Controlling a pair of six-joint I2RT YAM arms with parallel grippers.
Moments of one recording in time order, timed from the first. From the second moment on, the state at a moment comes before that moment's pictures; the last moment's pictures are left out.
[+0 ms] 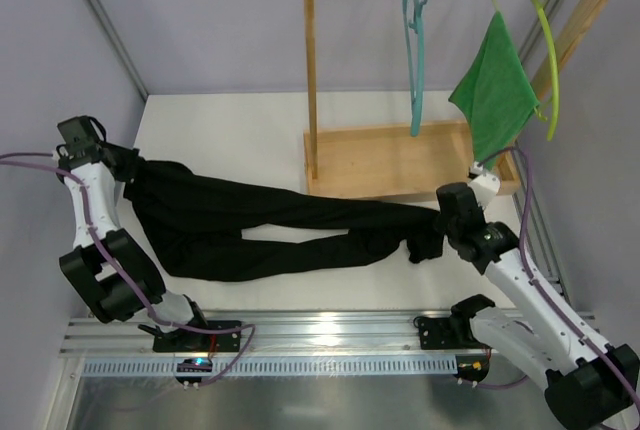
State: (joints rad) left arm 0.51 1.48 1.30 -0.68 0.18 -0.83; right arm 0.38 0.85 0.72 -0.65 0.56 0.67
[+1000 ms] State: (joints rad) left arm 0.55 1.51 1.29 -0.68 0.23 -0.78; right arm 0.16 1.07 0.67 -0.66 0.15 0.98
